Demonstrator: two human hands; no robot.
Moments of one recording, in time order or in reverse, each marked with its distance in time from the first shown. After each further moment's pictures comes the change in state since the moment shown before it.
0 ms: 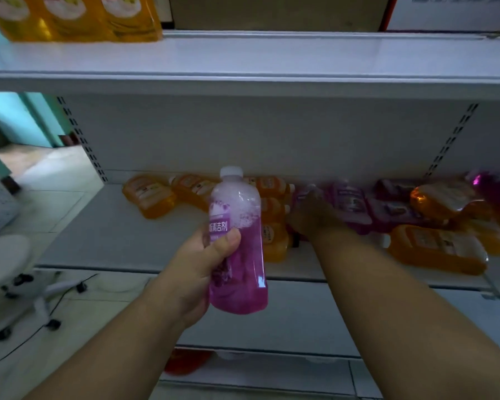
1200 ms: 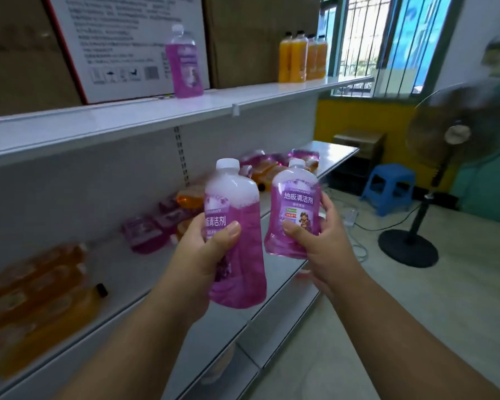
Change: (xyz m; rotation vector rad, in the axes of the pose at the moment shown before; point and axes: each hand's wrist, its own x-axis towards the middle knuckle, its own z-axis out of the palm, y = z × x) left_hand -0.068 -0.065 0.229 0.147 -0.854 0.000; right_hand -0.357 0.225 -0.109 1.491 0.888 -0.002
